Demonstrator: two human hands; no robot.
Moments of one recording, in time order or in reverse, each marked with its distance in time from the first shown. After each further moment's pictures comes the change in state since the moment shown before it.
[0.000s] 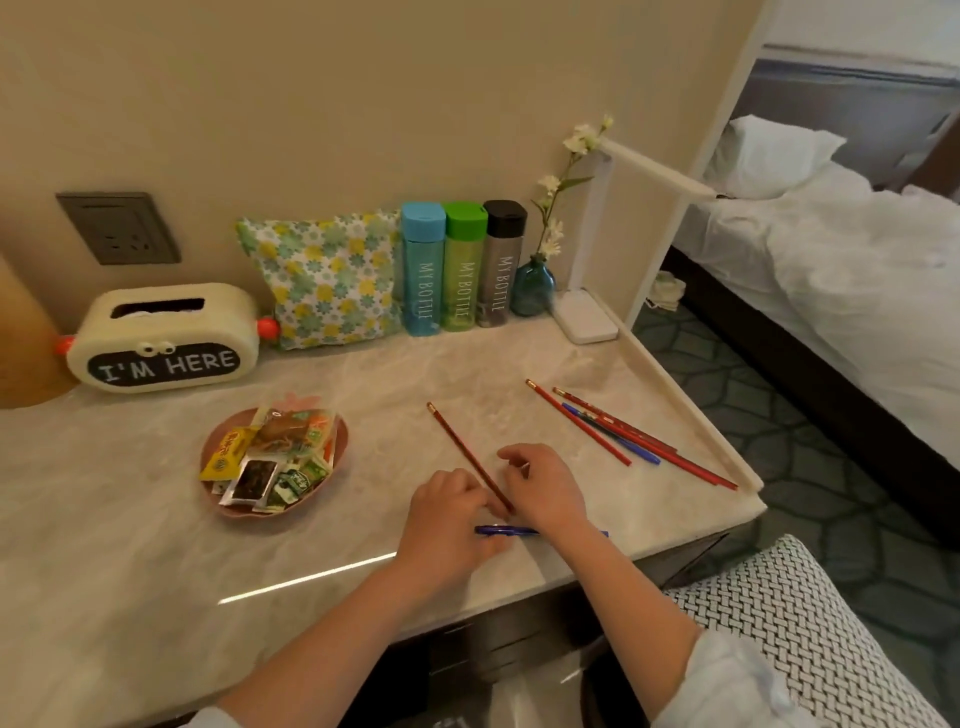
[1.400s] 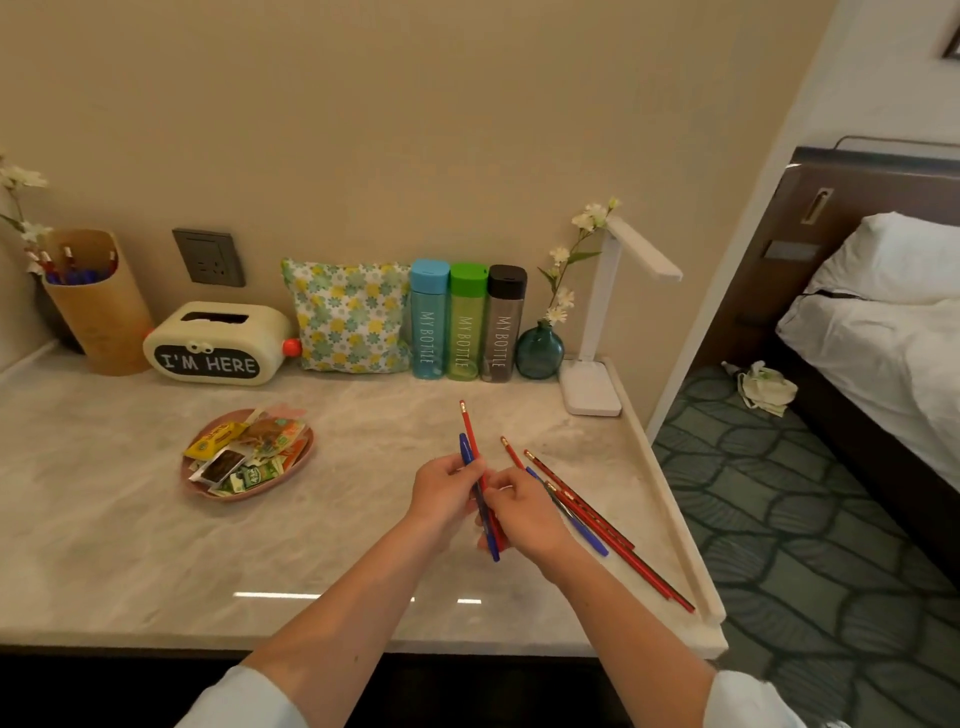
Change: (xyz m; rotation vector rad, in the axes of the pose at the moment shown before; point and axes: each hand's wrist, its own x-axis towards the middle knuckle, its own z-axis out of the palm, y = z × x) left_hand 0.098 0.110 0.003 -1.190 0.489 -0.736; right_hand 0.034 0.032 -0.094 0.421 -0.436 -0.020
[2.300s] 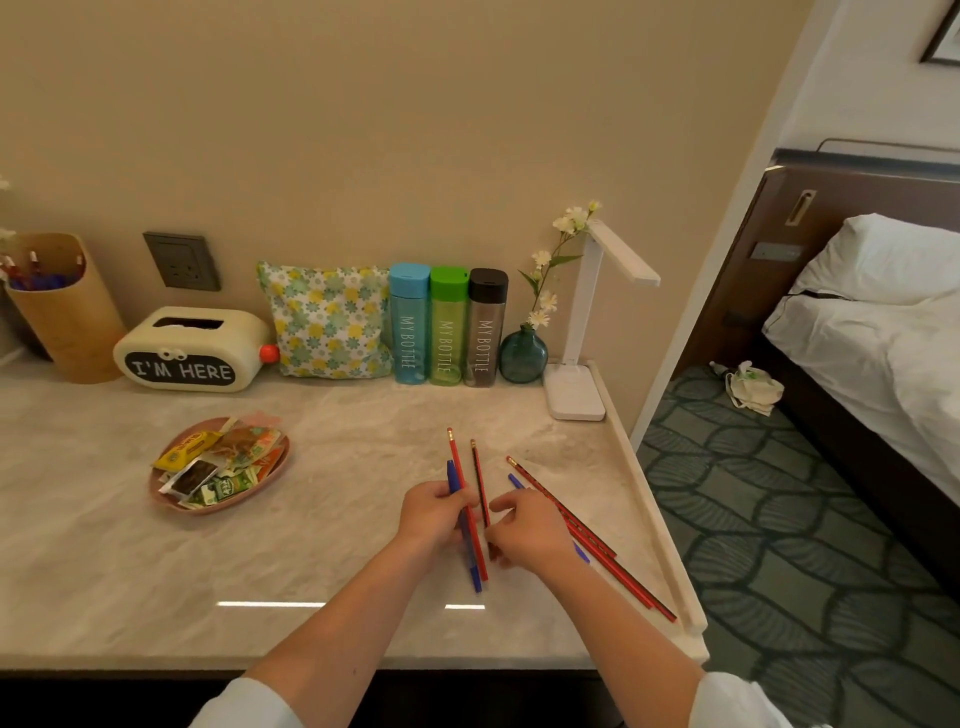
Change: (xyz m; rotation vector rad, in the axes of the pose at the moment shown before) left_hand 0.016 -0.023 0.013 0.115 0.032 -0.108; right_hand 0.021 0.027 -0.019 -0.418 0.084 0.091
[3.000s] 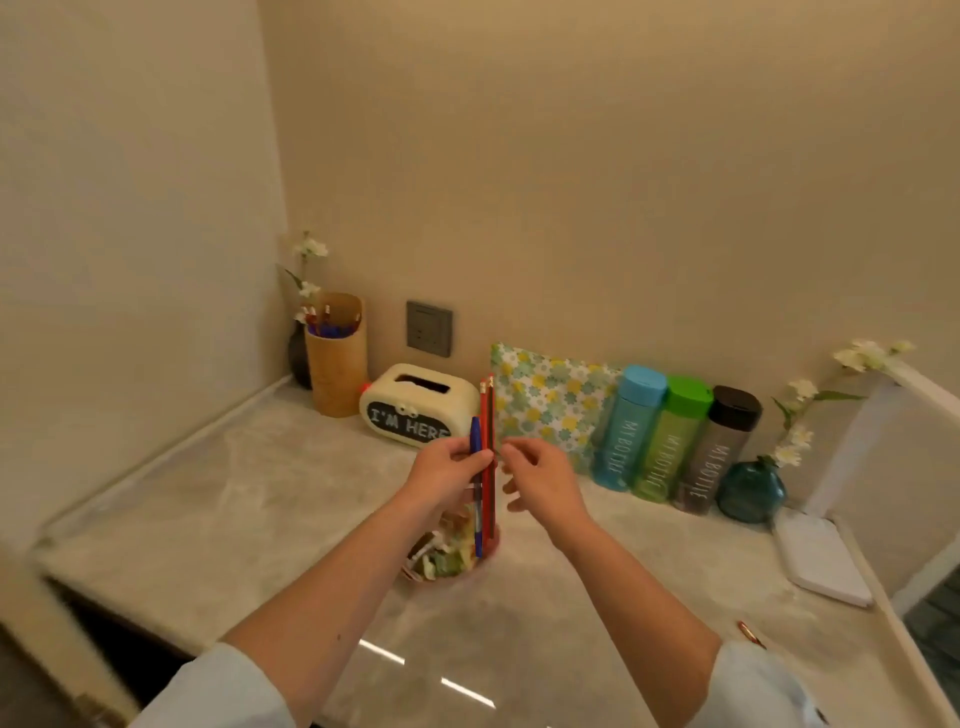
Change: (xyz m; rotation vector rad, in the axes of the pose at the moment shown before) left_hand 0.044 0.112 -0.241 -0.096 0.129 0.260; right_hand 0.040 -0.261 0.090 0.350 -0.078 -0.432
